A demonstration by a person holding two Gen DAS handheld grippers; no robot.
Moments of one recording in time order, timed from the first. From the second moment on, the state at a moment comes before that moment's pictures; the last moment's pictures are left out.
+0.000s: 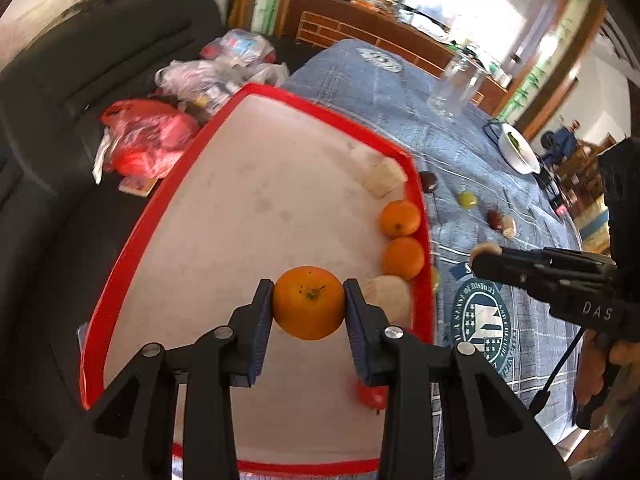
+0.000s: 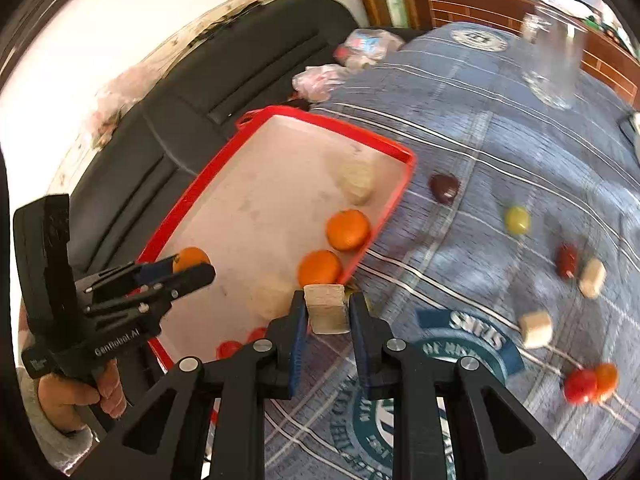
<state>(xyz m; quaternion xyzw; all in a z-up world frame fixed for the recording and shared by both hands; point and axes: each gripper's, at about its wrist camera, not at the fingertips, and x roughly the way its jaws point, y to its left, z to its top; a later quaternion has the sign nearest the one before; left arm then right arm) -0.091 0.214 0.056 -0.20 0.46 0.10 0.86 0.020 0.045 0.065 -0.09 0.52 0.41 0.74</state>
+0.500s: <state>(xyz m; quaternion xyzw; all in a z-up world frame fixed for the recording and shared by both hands) -0.089 0.216 0.040 -0.21 0.48 0.10 0.85 0.035 0.124 0.043 -0.11 0.53 0.44 0.72</state>
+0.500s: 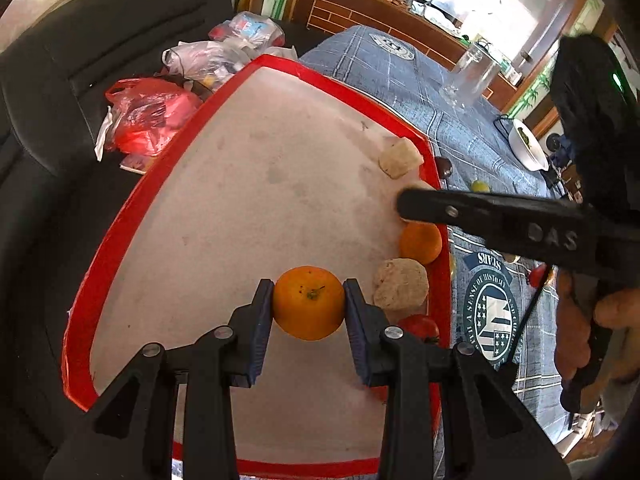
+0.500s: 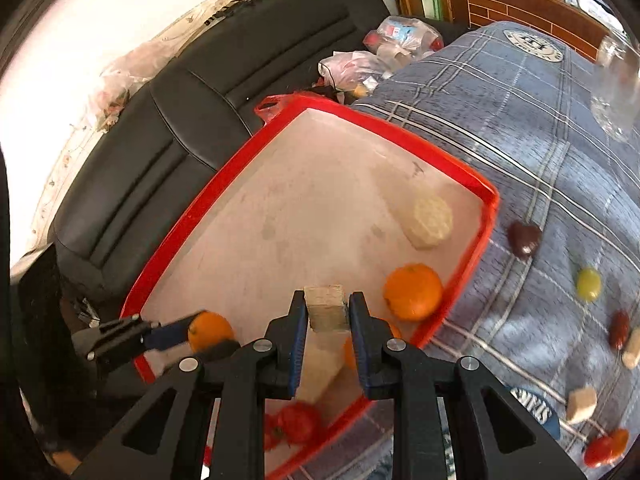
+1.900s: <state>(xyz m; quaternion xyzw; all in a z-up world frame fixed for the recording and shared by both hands) -0.084 0.205 0.060 -0.20 0.46 0.07 0.86 0.020 0.067 0.066 -0.07 0.51 0.41 0.76</state>
